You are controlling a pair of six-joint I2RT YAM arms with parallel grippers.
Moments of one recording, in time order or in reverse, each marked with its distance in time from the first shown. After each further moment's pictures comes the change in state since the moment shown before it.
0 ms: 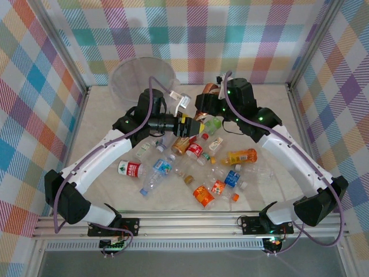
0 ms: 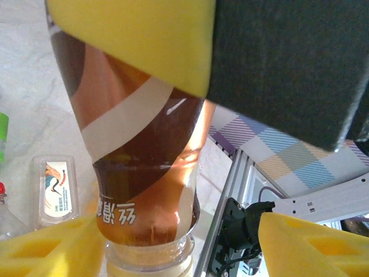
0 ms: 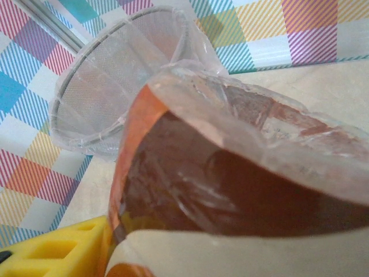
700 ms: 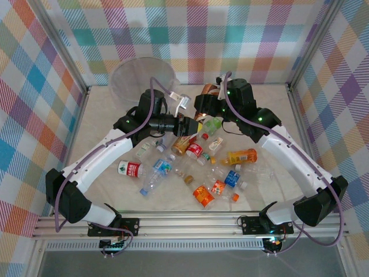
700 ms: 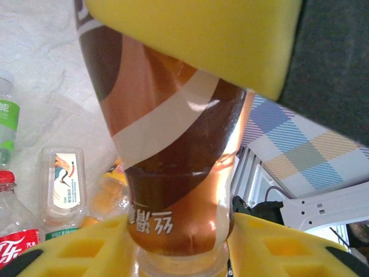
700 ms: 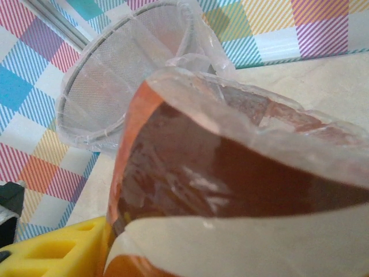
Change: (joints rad) left arm 0.001 0.010 0.000 -0.022 -0.021 0.002; right arm 0.000 0.000 -0.011 0.015 -0.029 0.025
